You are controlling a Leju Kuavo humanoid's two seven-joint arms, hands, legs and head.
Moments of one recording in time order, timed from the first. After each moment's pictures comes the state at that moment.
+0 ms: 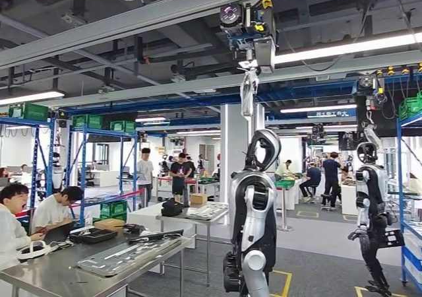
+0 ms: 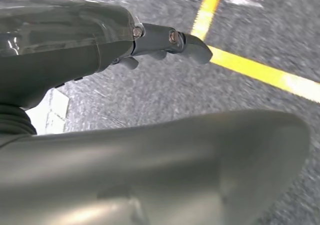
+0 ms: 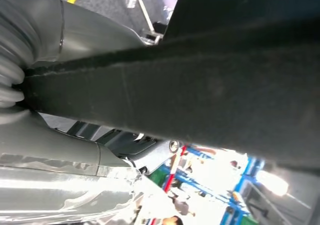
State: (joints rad) left arm -0.01 0.17 0.29 -0.19 -0.22 0.03 -0.23; right arm -0.49 -0.09 0.76 -1.59 -0.08 0.44 -0.45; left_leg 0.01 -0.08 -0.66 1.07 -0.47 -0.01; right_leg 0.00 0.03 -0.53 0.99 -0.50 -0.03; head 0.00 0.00
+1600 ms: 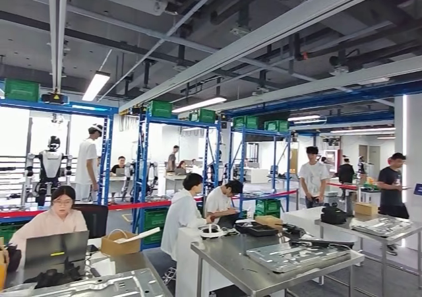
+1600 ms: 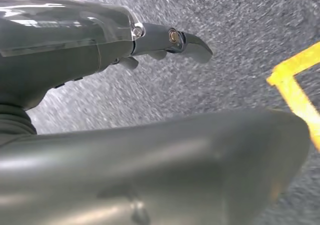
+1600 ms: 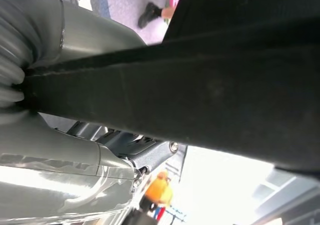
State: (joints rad) left arm -0.01 0.15 0.31 -0.19 -0.23 0.02 -0.24; right arm -0.46 -0.10 0.76 -1.60 -0.06 0.44 -0.45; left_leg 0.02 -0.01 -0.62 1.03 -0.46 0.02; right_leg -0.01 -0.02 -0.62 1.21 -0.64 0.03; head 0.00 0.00
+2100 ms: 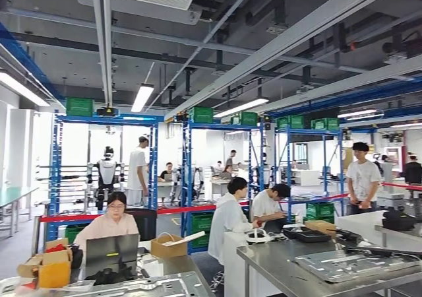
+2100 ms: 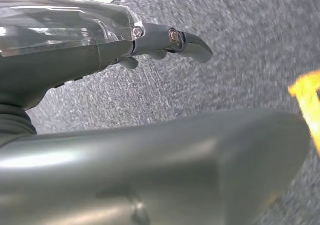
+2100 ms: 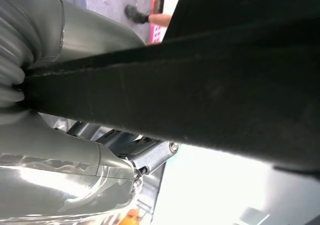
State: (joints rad) left arm -0.02 0.14 0.32 -0.19 -0.24 0.02 -0.25; right arm -0.49 -0.07 0.77 -1.58 -0.07 0.45 -0.44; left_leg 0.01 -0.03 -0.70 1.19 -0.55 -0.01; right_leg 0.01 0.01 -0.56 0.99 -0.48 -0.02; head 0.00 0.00
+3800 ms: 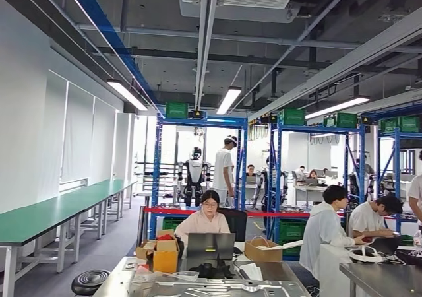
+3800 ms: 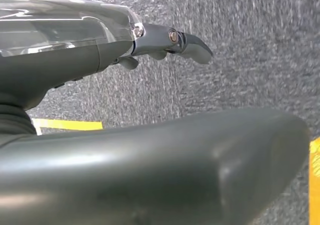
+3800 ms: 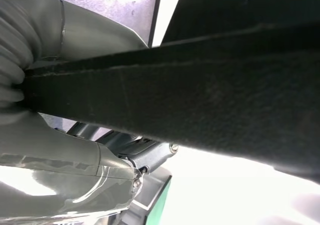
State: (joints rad) left arm -0.02 0.13 0.39 -0.19 -0.30 0.01 -0.27; right arm -0.47 -0.05 0.74 -1.56 -0.09 0.44 -0.44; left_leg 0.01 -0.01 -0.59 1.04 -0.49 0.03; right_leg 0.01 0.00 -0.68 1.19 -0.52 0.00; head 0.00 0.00
